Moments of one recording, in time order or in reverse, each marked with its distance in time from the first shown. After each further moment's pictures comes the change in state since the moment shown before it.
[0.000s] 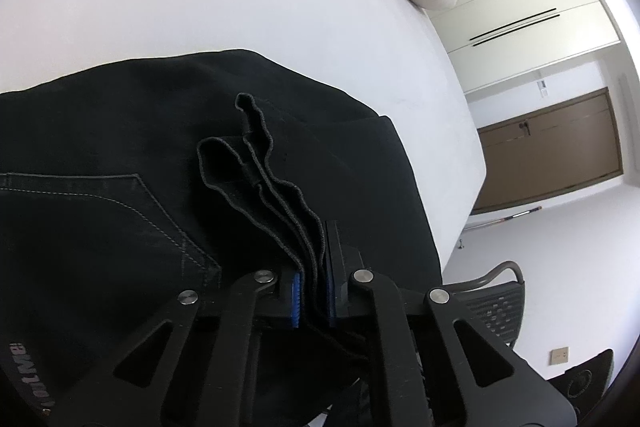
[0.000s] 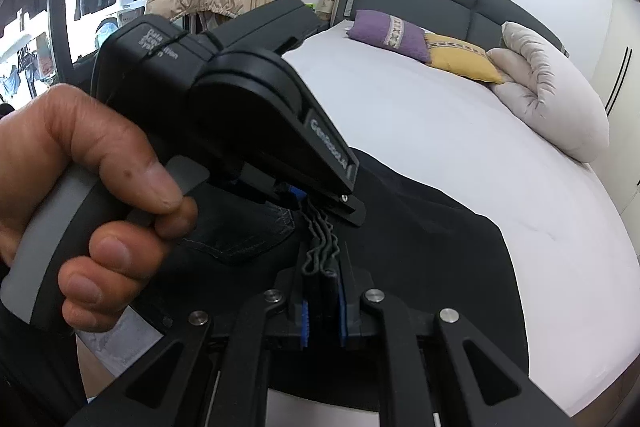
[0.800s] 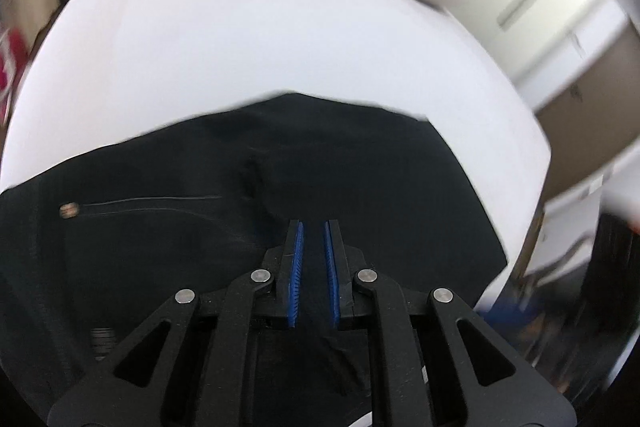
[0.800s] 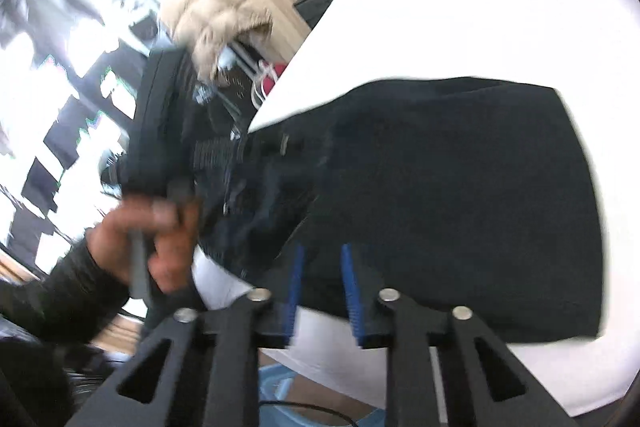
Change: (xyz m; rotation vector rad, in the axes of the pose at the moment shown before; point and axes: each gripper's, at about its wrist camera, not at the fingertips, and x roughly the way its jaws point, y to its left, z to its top) left arm -0.005 -0.040 -0.030 0.253 -0.126 0.316; right arm 0.004 -0.127 -0.026 0.460 0.149 0.617
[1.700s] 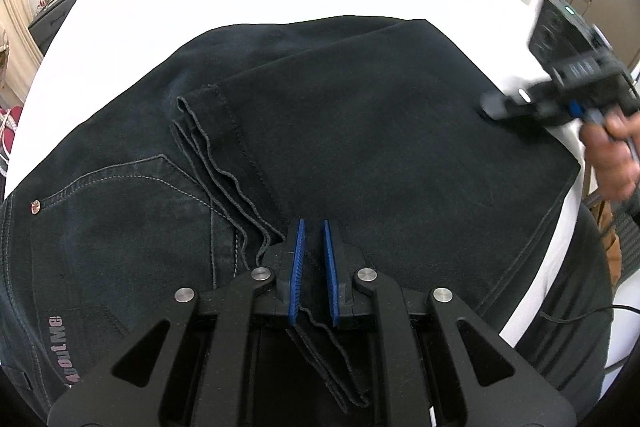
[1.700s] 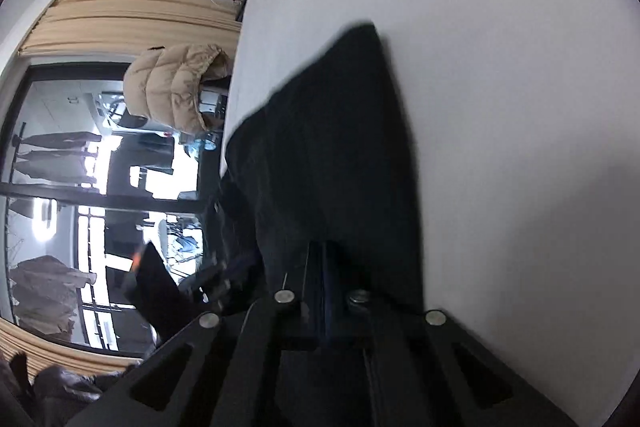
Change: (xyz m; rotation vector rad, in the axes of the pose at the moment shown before) left arm 0.050 -0.023 -0.036 0.231 0.045 0.180; right arm 0.027 -0.187 0.026 0.457 0.121 0.233
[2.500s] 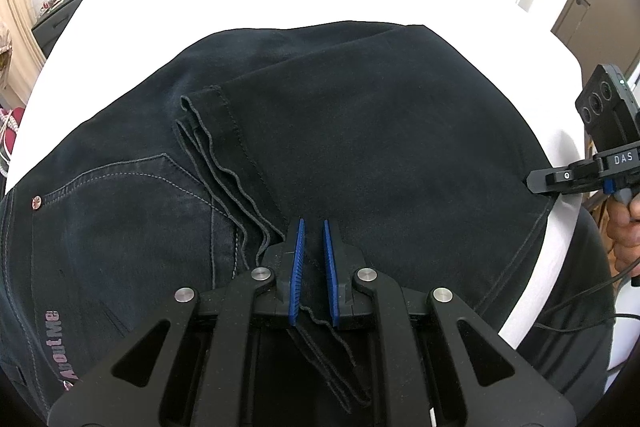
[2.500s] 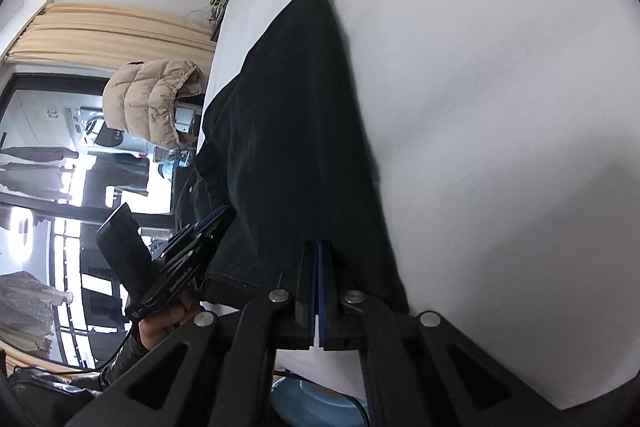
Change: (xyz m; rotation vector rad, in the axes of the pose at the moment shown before) left arm -0.009 -0.007 -0.013 -0.001 -0.038 -0.003; right arm -0.032 -0.018 -0.077 0.042 -0.118 -0.100
